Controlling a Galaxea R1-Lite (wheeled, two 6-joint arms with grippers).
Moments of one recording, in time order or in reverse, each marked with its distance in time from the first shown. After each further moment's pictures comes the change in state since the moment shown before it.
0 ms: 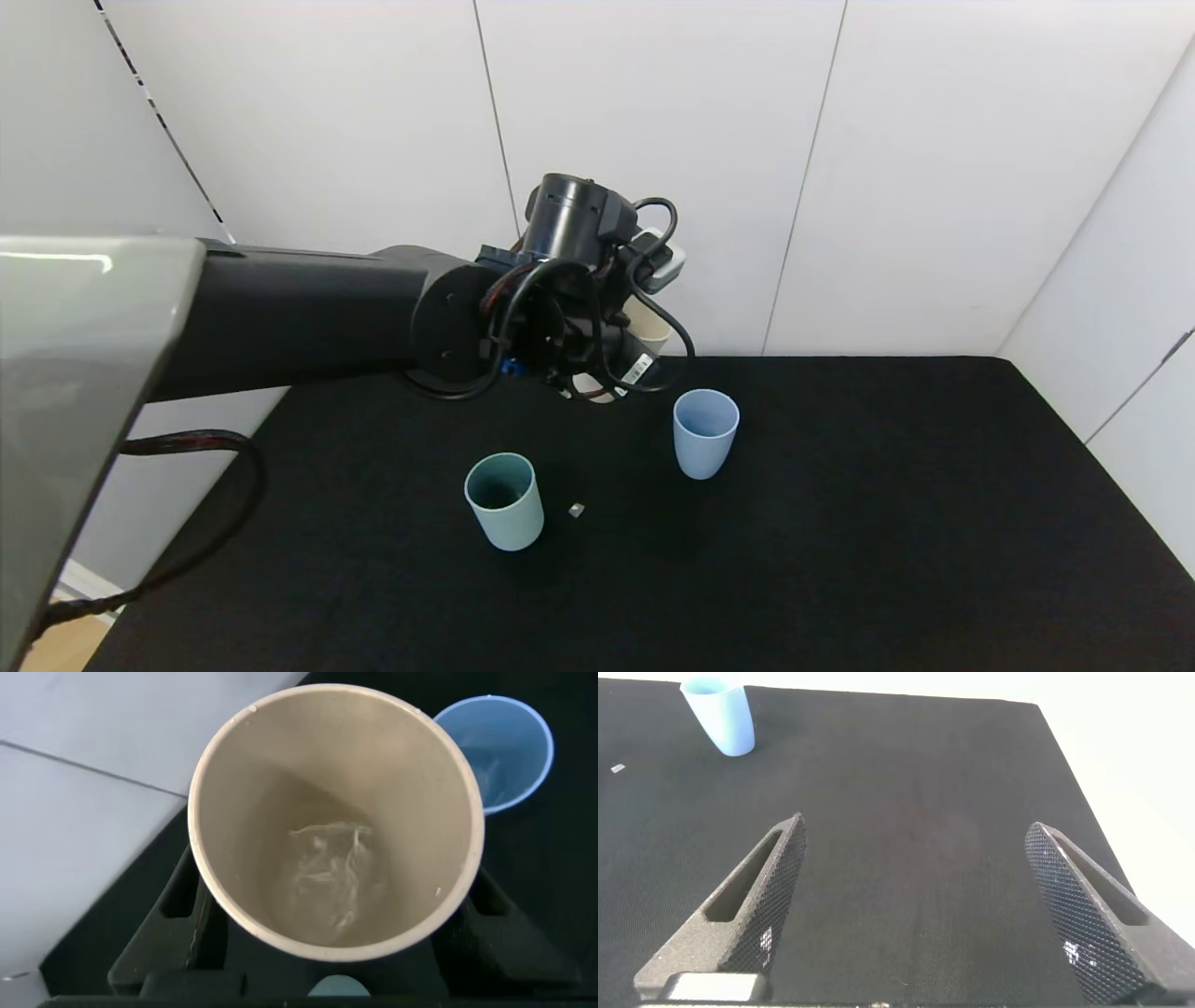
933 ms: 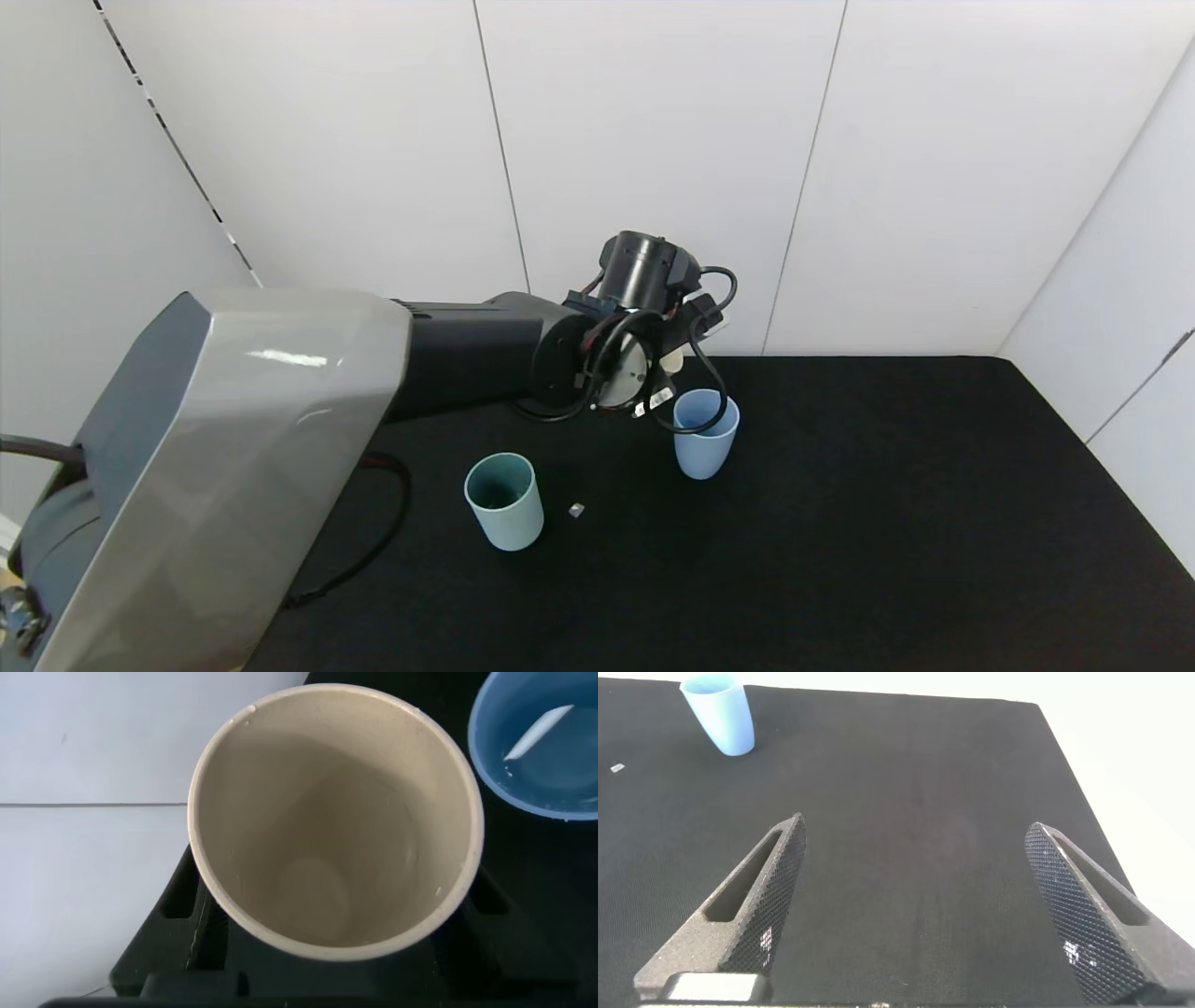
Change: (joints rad) left arm -0.044 0.197 -0.178 0.017 0.209 0.266; right arm 0.000 0.000 0.000 0.000 0.000 0.000
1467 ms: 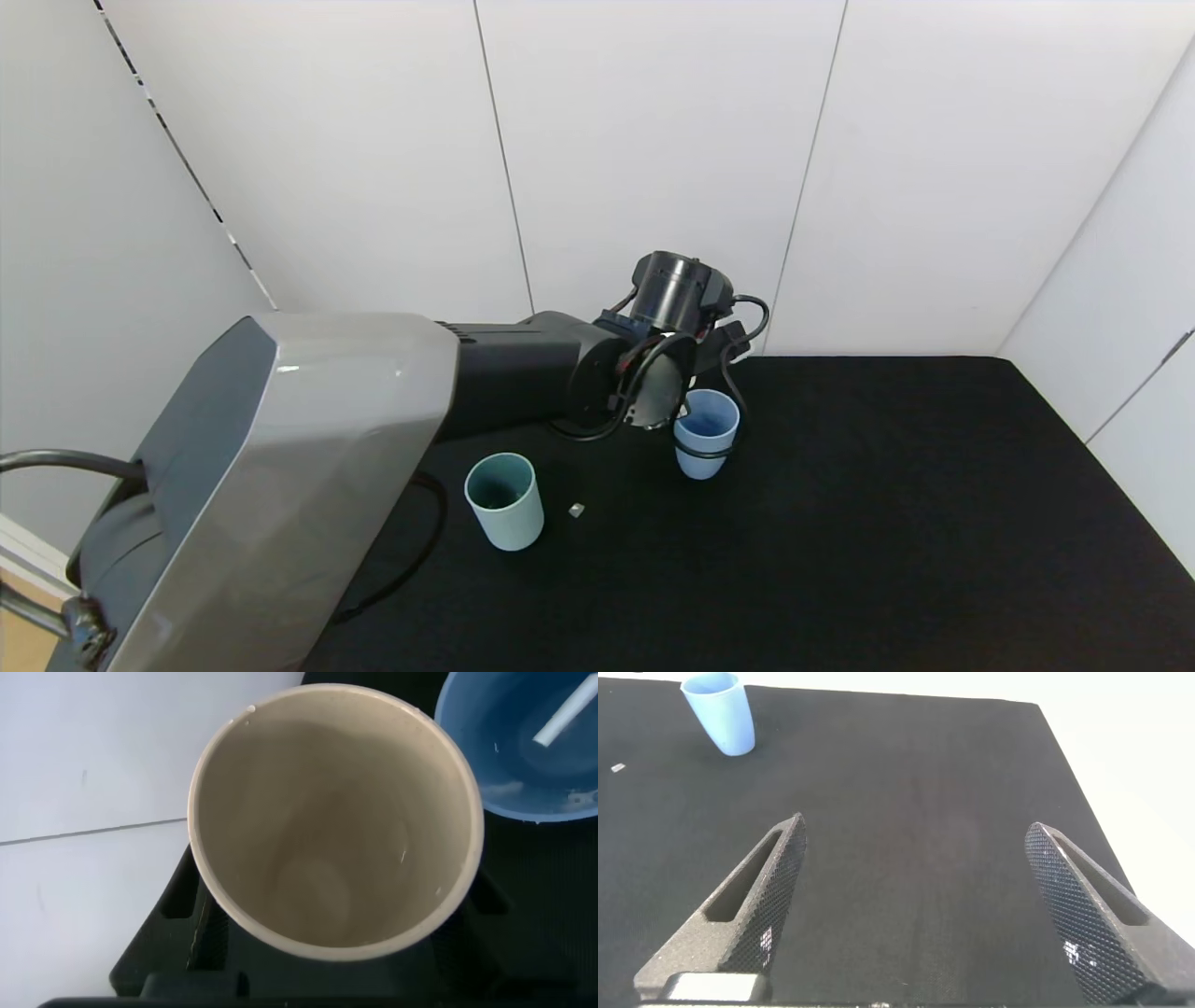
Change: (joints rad) left arm -0.044 0.044 -0.027 -0.009 0.083 0.129; right arm 0.000 0.000 0.000 0.000 0.000 0.000
